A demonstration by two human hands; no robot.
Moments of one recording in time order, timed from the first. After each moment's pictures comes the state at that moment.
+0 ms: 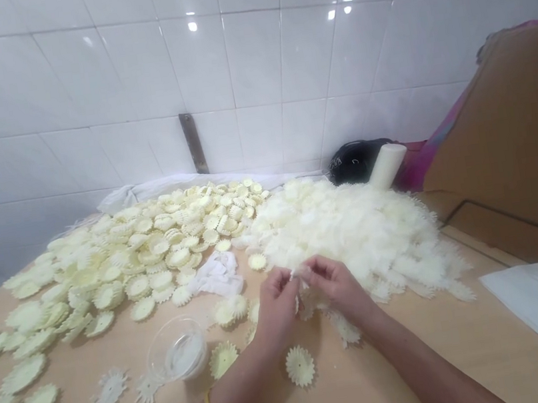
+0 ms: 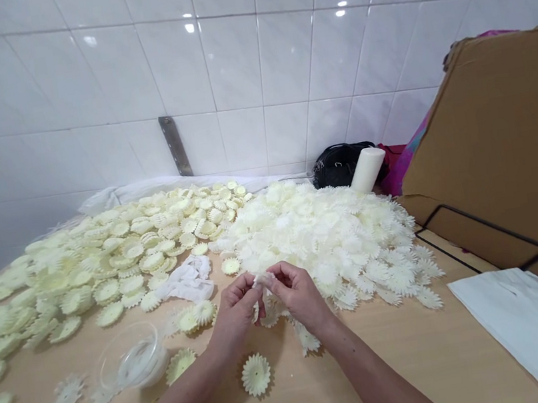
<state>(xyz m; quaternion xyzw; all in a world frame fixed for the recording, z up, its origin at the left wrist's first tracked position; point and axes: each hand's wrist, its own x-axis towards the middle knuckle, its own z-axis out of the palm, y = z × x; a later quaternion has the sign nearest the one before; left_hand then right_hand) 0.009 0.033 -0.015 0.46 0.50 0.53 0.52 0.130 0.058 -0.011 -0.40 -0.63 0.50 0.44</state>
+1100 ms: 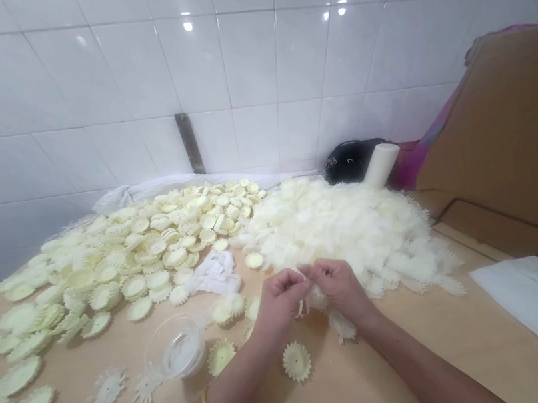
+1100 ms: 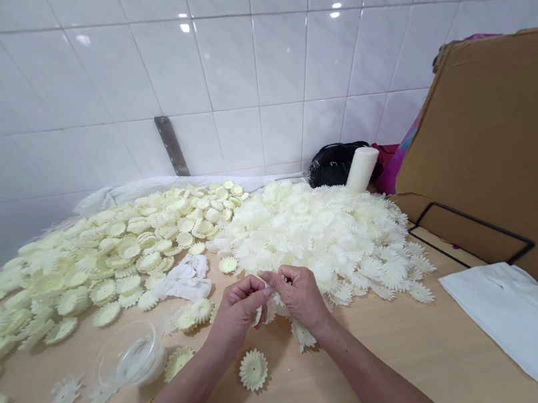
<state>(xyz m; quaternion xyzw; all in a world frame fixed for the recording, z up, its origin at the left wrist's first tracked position) 0.009 0.030 -0.009 0.45 0.42 0.51 0.60 0.132 0.052 -0.010 -0.47 -0.64 0.40 0.47</state>
